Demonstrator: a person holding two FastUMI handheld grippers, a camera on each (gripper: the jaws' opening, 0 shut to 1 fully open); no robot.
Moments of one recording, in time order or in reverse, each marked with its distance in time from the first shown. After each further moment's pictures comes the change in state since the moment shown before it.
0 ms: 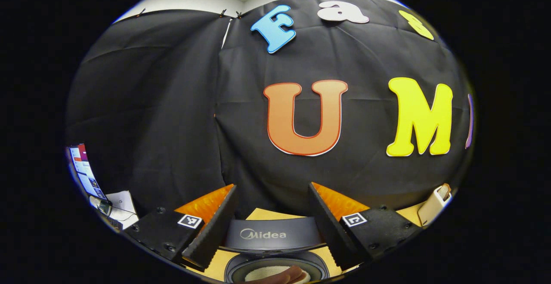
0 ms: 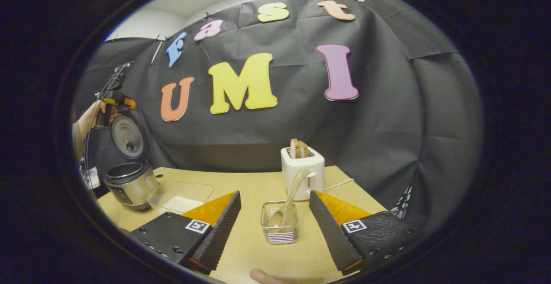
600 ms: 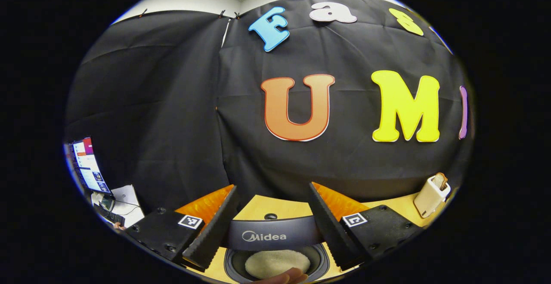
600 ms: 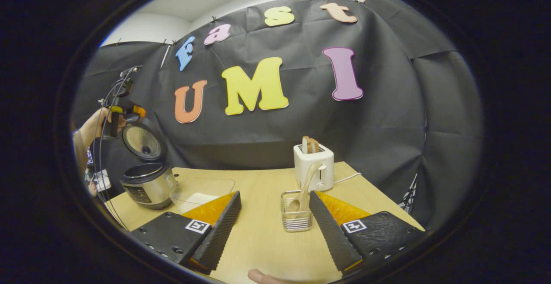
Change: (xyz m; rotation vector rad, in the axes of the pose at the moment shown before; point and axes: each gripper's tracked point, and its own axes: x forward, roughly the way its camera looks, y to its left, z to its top) left arm -0.074 -0.009 -0.045 0.010 0.045 -0.025; right arm -0.060 0.025 -0.015 0.034 0.001 0.050
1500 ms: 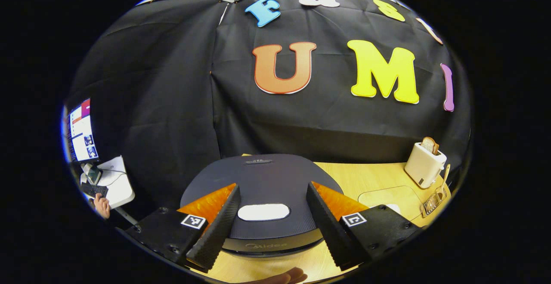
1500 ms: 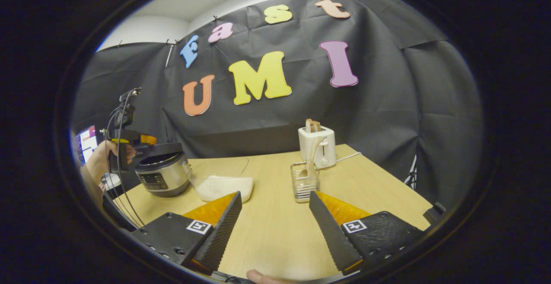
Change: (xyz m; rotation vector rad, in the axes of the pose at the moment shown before) left arm -0.059 -0.022 -0.163 -0.022 0.132 -0.082; right arm -0.061 0.017 -0.057 0.035 0.065 0.009
